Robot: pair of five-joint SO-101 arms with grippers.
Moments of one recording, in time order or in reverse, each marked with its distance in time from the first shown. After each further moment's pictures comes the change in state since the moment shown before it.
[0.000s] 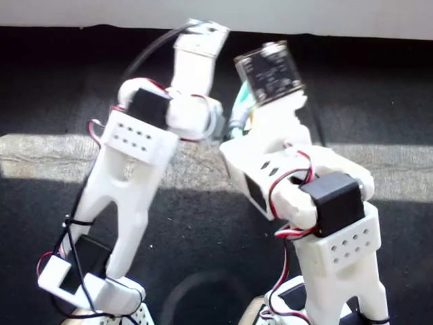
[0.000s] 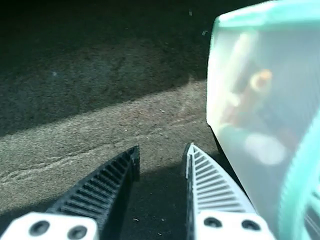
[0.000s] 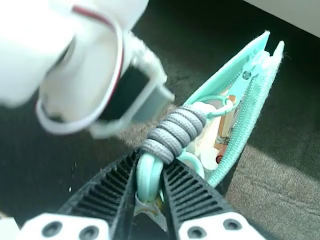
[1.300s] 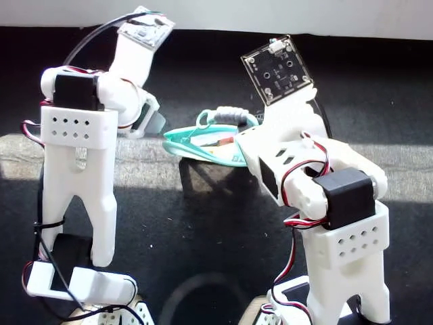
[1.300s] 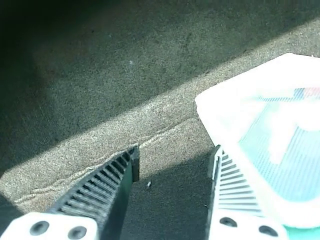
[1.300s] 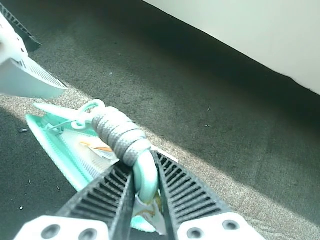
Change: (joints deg) left arm -14.2 -0.5 -8.5 11.8 -27.1; right arm 8.4 0.1 0.0 -6.2 8.1
